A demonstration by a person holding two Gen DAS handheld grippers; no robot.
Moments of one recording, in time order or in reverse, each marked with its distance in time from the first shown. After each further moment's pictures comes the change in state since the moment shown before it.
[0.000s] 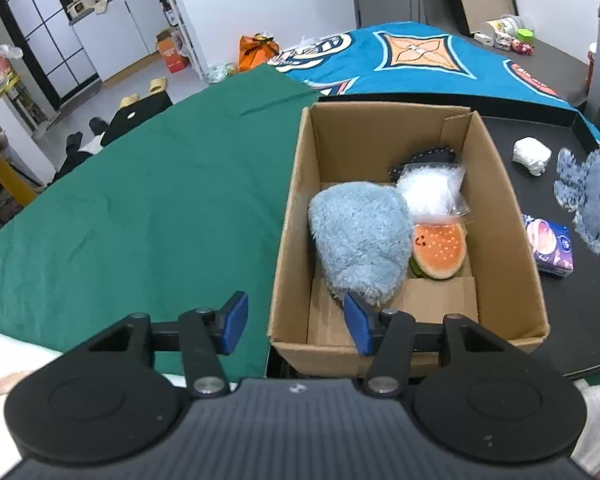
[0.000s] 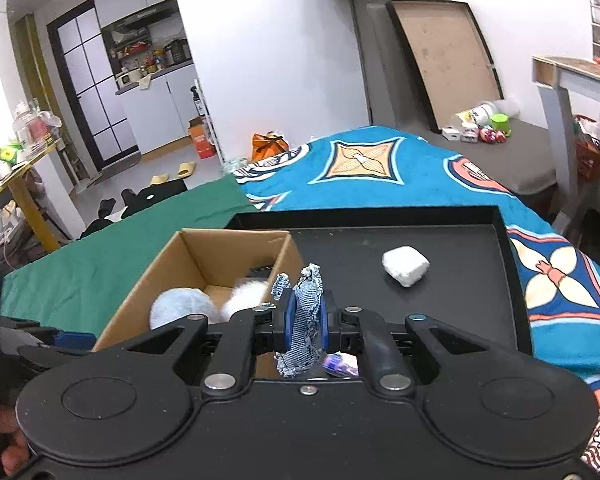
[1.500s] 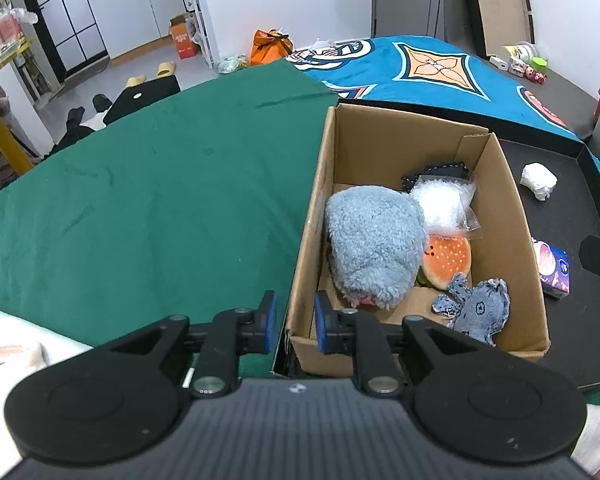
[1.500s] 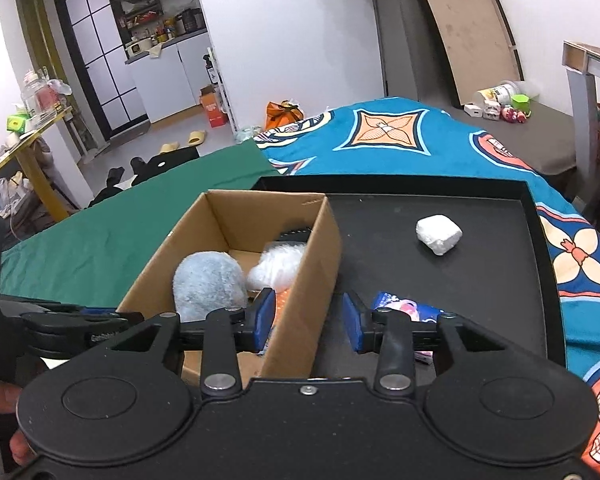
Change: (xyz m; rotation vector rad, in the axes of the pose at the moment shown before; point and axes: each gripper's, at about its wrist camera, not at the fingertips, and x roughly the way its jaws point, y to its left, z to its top) left arm -0.002 0.024 -0.004 -0.100 -0.011 -0.044; right arm 0.006 0.031 -0.012 -0.021 0.096 0.012
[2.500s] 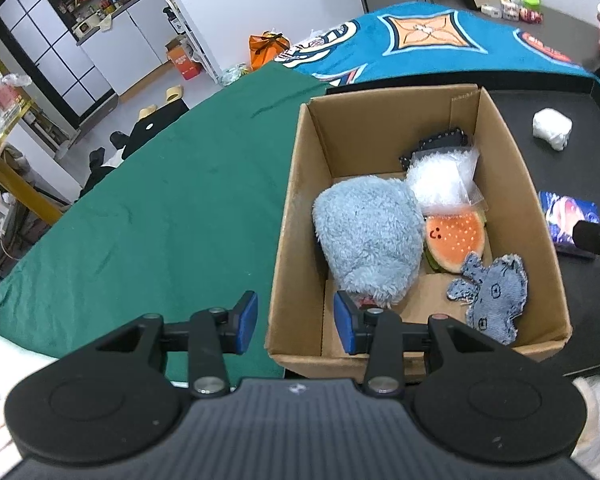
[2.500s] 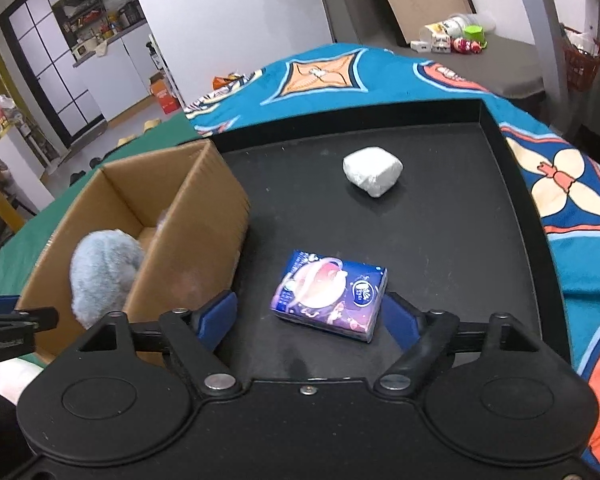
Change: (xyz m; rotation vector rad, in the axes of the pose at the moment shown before) left arm 0.011 -0.045 0.005 0.197 0.026 0.166; right arm 0.062 -0.072 -0.028 0.140 0.089 -0.061
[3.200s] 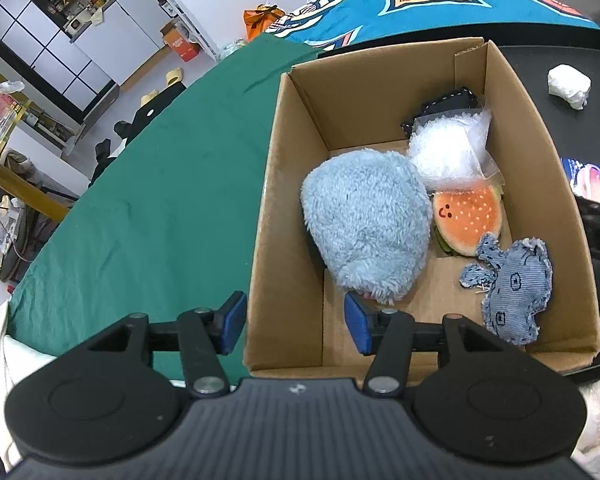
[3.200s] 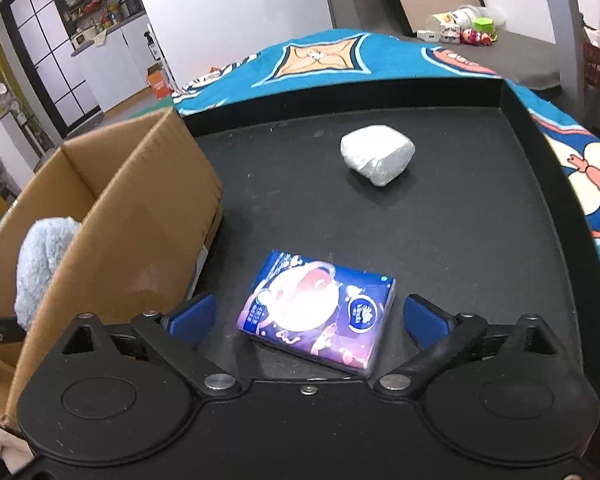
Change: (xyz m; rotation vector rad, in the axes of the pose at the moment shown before) left arm 0.025 -0.017 0.009 0.063 0.096 0.058; right arm 0.049 -0.006 -0.006 -0.030 0.004 -0.011
